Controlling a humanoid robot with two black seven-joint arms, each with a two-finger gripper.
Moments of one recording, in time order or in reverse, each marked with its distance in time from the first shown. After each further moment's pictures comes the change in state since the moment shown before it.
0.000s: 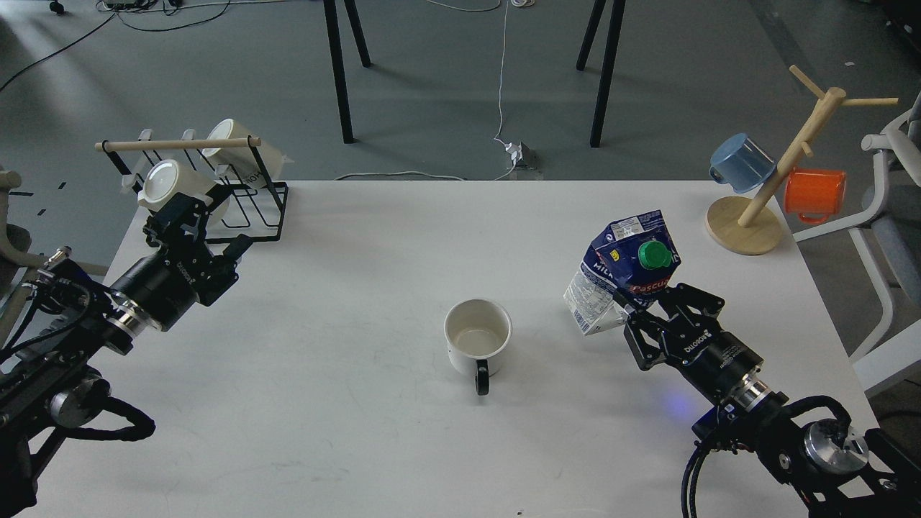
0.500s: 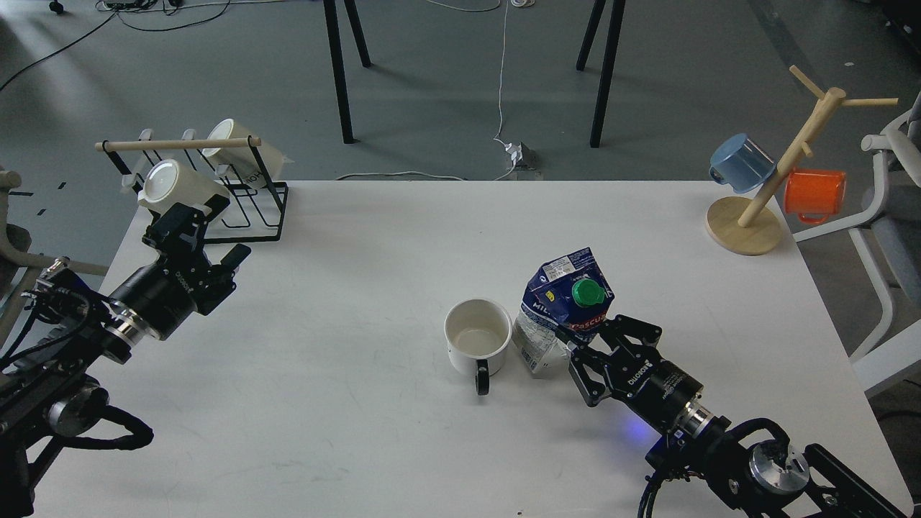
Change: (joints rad) left arm 0.018 0.002 0.000 0.000 0.001 0.006 0.000; right arm -0.023 0.107 -0.049 -0.010 -0.115 0.000 0.000
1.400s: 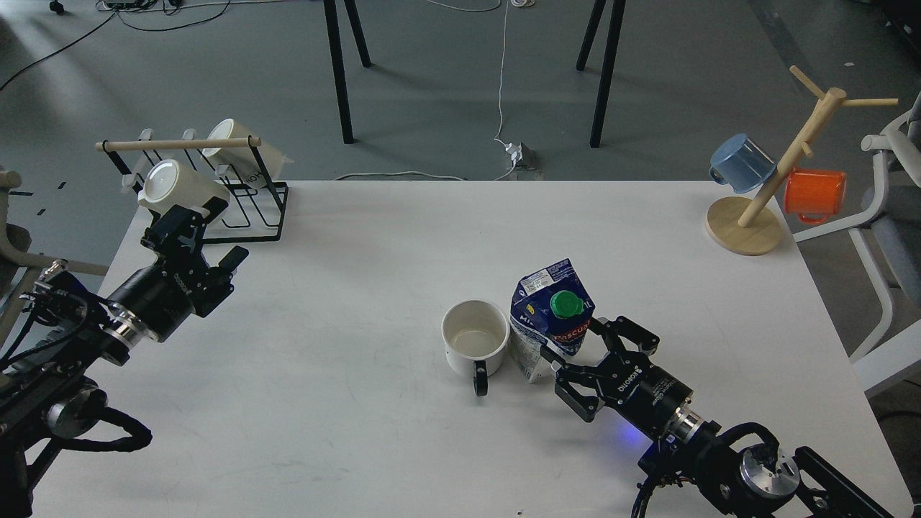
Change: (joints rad) left arm 0.002 0.000 0.000 0.009 0.000 0.000 0.000; right arm -0.015 0.017 -0.006 0.003 -0.029 0.000 0.000
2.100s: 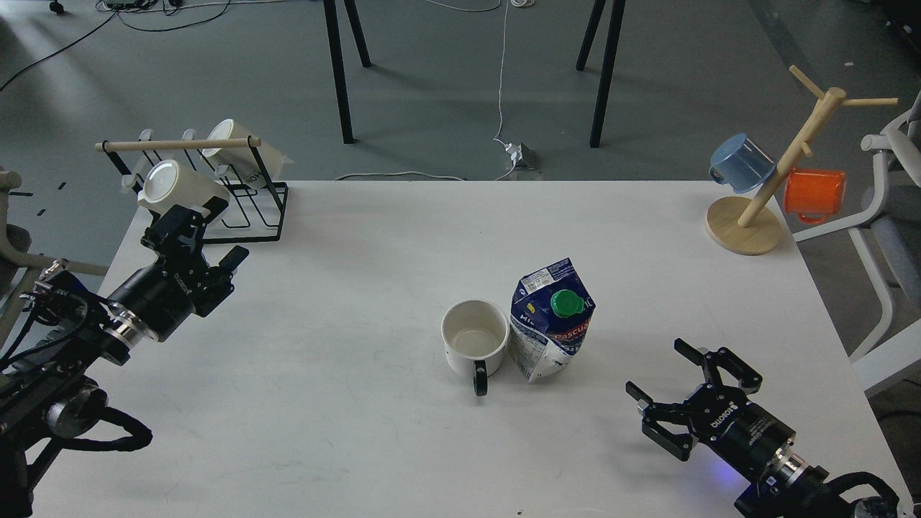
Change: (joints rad) left arm 0.000 -0.003 0.000 -0.001 0.000 0.000 0.000; right arm -0.235 -0.230 0.229 0.147 0.002 0.000 0.001
